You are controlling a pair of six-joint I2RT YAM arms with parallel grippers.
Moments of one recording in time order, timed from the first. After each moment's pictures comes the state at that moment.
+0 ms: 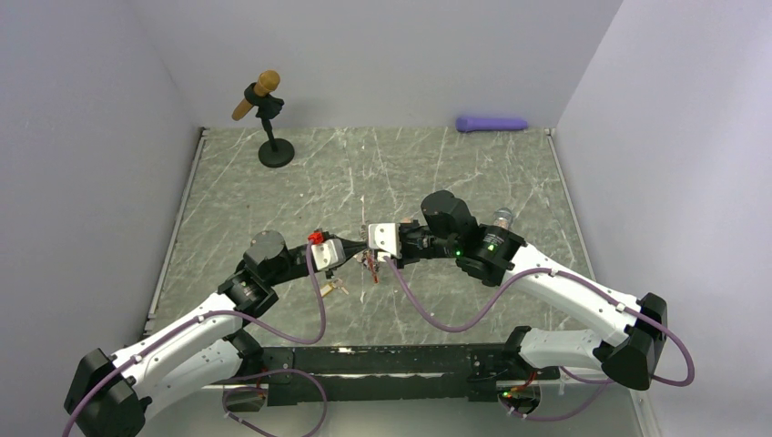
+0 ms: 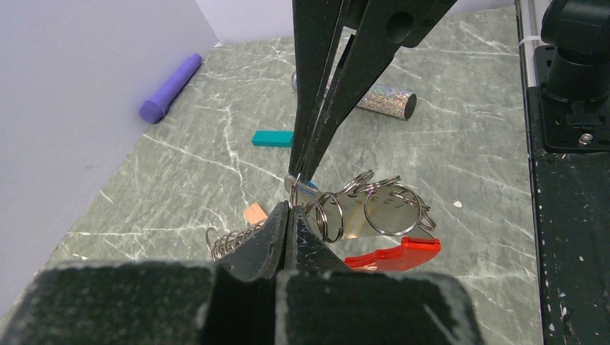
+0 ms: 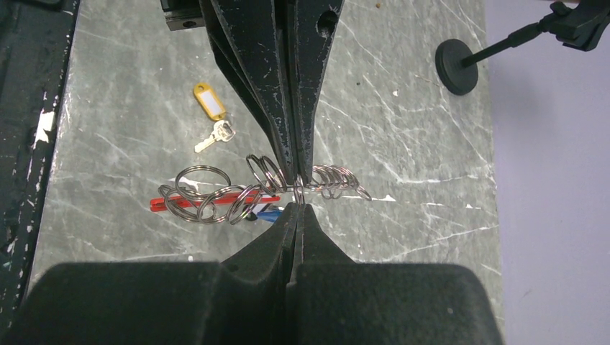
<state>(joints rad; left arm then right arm) -0.70 0.83 0.47 0.37 0.52 0.32 0.93 1.16 1.05 -0.37 -0.37 -0.76</state>
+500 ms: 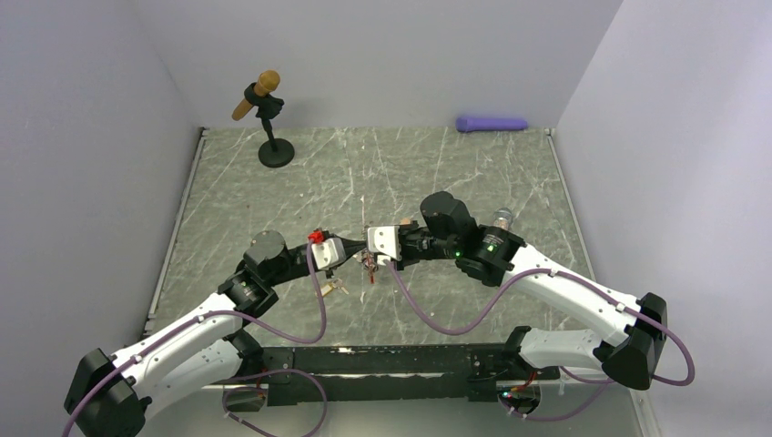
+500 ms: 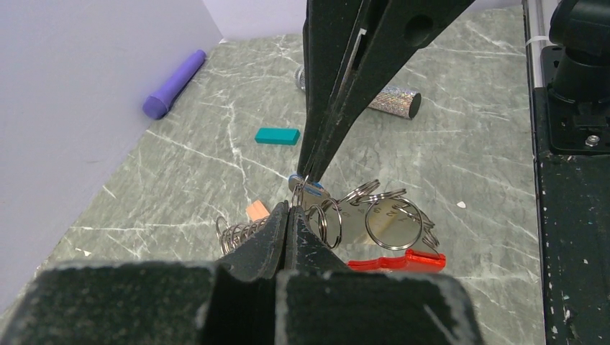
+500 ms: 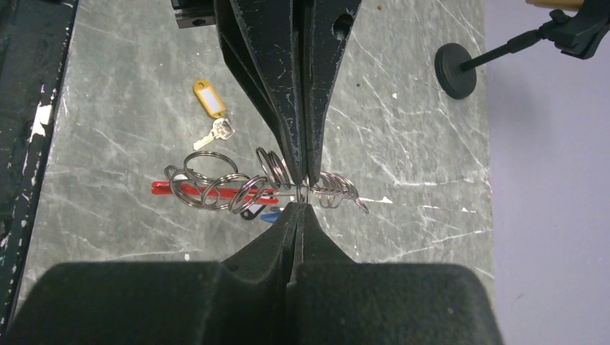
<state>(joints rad) -0.70 0.83 0.47 0.37 0.50 0.32 0.93 1.16 1.05 -0.38 -0.37 -0.78</state>
